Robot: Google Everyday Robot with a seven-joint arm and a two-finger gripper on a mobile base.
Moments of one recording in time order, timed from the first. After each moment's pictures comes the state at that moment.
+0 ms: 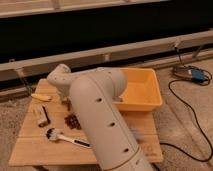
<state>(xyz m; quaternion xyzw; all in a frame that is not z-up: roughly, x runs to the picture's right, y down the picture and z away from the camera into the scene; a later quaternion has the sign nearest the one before) -0.260 0.057 0.958 -0.24 0.10 0.52 0.81</state>
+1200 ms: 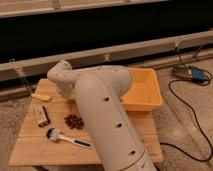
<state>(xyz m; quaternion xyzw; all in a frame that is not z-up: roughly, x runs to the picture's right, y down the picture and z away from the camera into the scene) -0.261 0.037 0.926 -0.26 0.08 0.53 0.81</state>
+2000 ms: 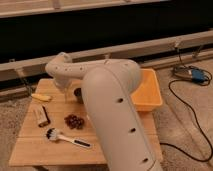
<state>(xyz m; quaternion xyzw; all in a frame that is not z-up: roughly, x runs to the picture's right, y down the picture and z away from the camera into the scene) -0.257 0.000 0.873 -0.24 0.05 0.52 0.82</state>
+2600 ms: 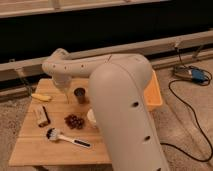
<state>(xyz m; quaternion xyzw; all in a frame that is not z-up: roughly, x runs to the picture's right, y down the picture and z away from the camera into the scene) -0.234 -0.003 0.821 -0.23 0.05 0.47 0.85</state>
